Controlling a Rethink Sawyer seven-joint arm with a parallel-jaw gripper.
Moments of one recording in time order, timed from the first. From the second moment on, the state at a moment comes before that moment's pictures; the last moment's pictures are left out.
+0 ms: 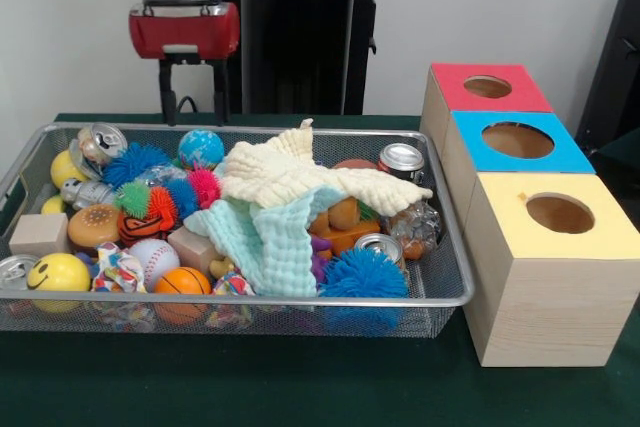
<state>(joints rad) -0.91 -0.86 0.49 2.01 -0.53 0.26 1.84</state>
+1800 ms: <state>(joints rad) -0.99 -0.69 0.49 1.90 -0.78 0.26 1.84</state>
